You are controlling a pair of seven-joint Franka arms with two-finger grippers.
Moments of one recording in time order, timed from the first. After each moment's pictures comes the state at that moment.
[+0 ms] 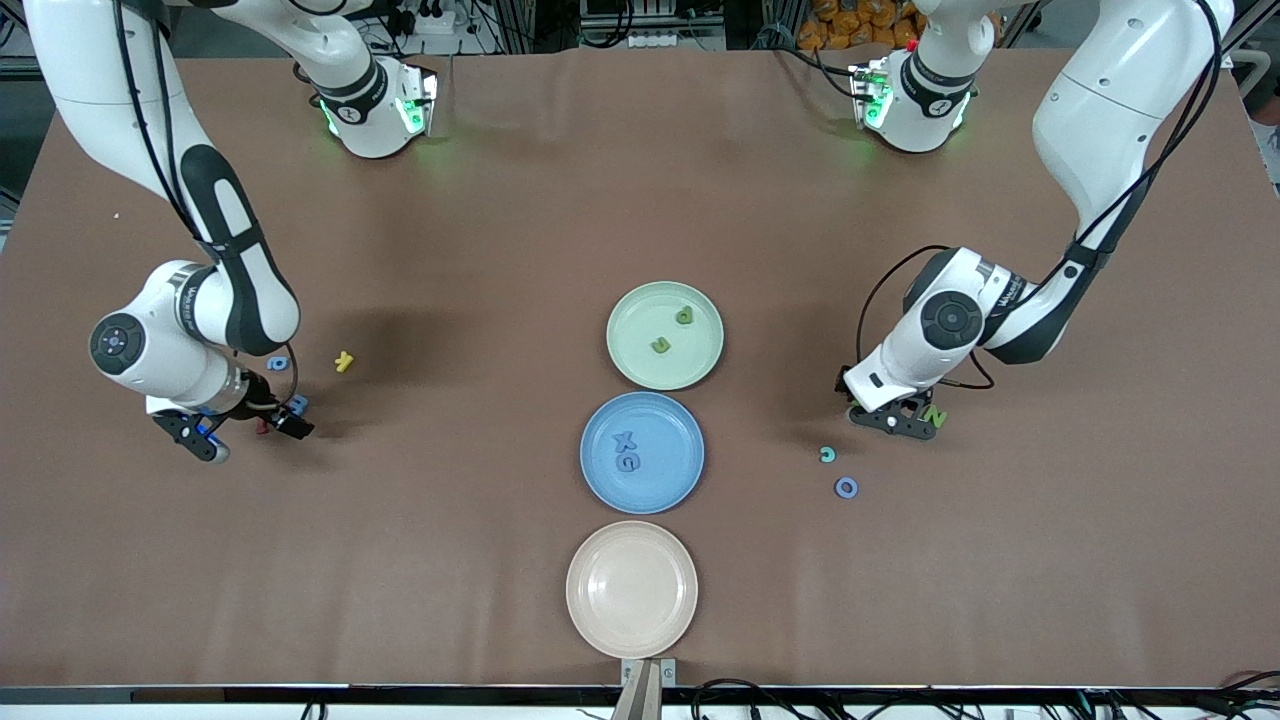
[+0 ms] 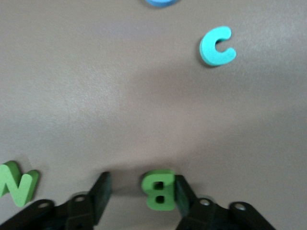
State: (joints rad) left arm 0.20 0.60 -0.48 -2.04 0.54 2.52 -0.40; right arm 0.10 0.52 -0.21 -2.04 0.22 2.53 0.34
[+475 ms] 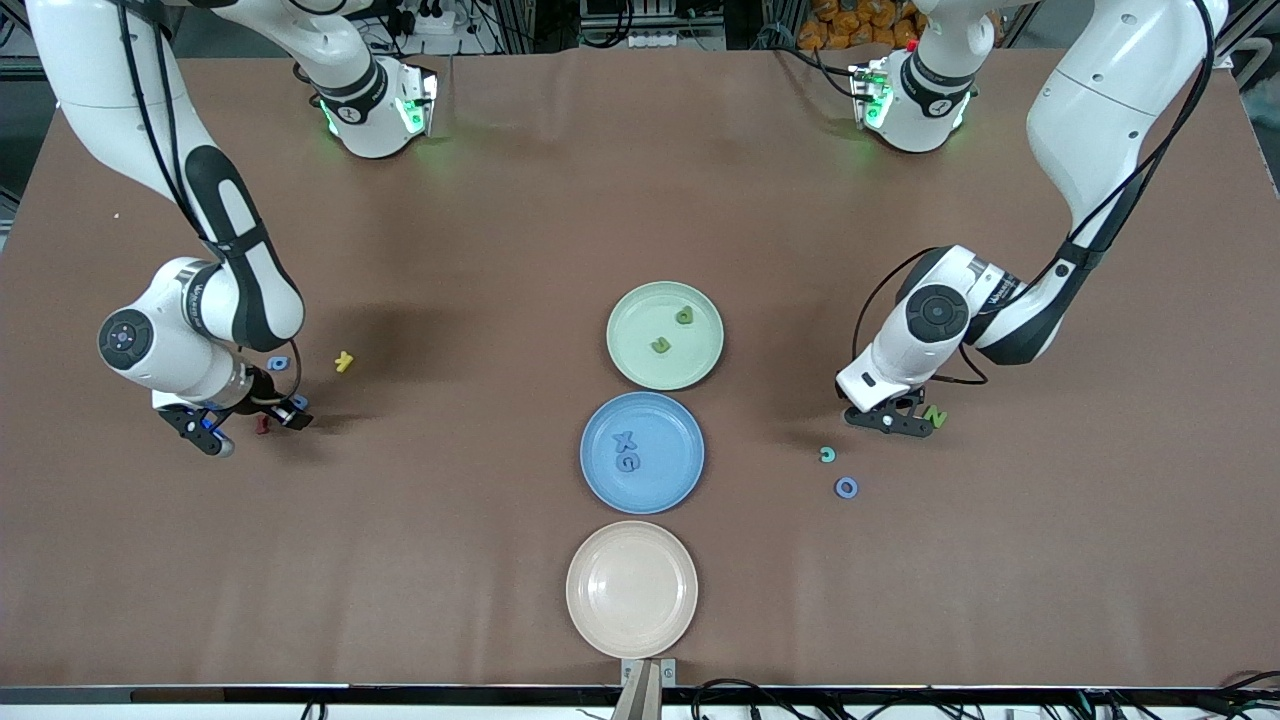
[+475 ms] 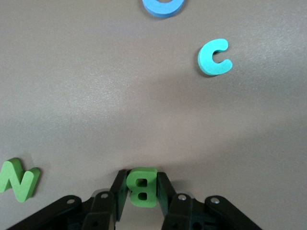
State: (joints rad) left arm 0.18 0.59 -0.48 -2.03 0.59 2.51 -0.49; right arm 0.10 0.52 -0.21 -2.06 0.22 2.55 0.34
